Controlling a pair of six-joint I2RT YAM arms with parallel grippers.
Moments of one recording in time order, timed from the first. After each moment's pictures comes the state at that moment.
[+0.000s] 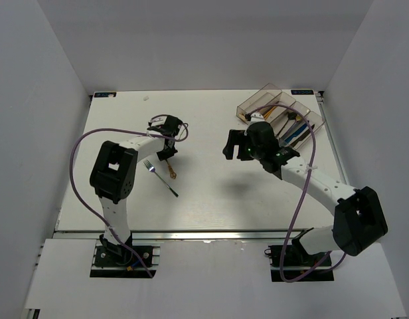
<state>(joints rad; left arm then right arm) -0.40 1.98 1.32 -0.54 -0.42 -0.77 0.59 1.38 0.97 -0.18 0.05 0.42</state>
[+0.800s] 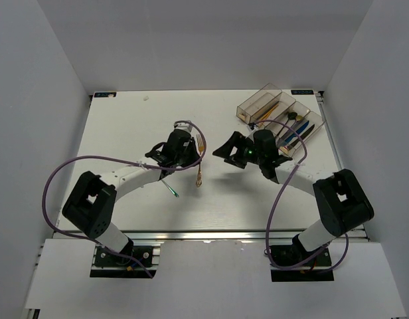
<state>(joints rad) -0.62 1.57 0.96 -0.07 -0.06 -0.63 0.50 1.54 0.77 0.29 -0.40 0.88</state>
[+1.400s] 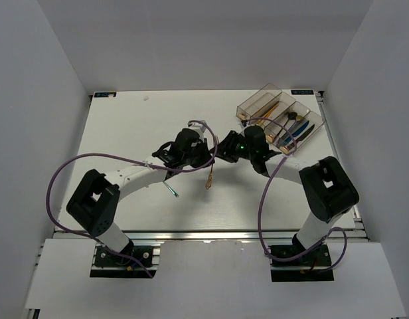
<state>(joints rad) -0.70 1.60 1.02 -0.03 0.08 -0.59 0.53 1.69 0.87 0.37 -0.38 0.98</state>
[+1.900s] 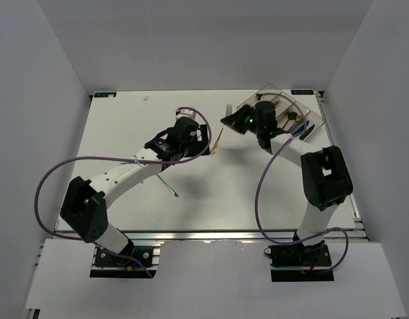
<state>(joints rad) -0.70 1.57 1.21 -0.33 -0.22 -0.55 0.43 1.77 1.07 0.35 -0.36 0.99</state>
